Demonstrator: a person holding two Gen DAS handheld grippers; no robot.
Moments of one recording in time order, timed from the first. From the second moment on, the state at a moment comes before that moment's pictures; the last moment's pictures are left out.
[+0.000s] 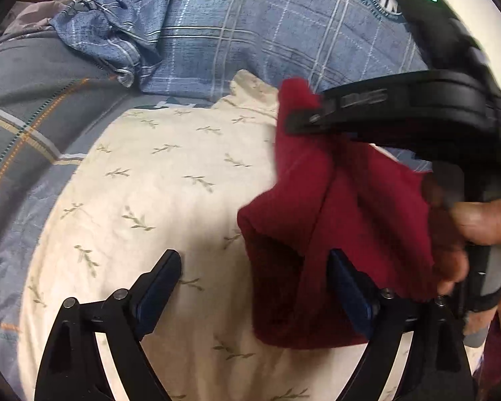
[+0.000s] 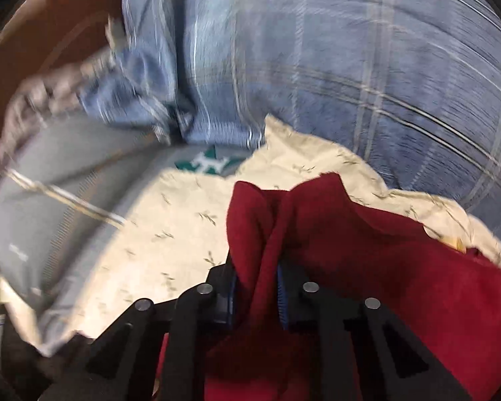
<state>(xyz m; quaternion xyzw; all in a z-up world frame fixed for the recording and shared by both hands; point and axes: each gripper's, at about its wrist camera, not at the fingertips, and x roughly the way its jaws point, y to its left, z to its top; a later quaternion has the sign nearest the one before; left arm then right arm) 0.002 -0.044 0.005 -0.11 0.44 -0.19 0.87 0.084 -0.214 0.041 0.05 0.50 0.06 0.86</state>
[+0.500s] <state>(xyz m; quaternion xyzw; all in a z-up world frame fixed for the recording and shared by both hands) -0.048 -0.120 0.082 -0.04 0.38 -0.32 0.87 0.007 -0.340 0.106 0.20 0.42 0.06 0.89</state>
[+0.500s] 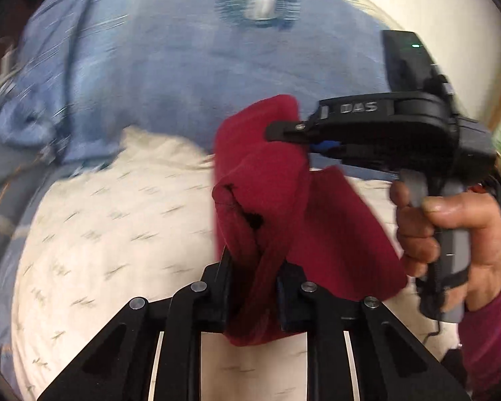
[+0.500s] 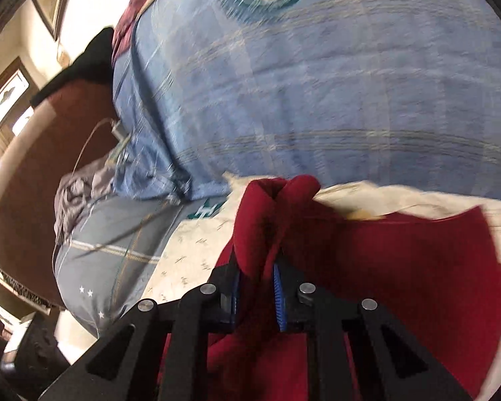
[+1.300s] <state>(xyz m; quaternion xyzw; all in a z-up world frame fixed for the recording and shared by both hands) -0.072 -0.195 0.071 0.04 0.40 -0.41 0.82 -0.113 -0.463 0.070 0.33 0.40 -0.02 0.86</state>
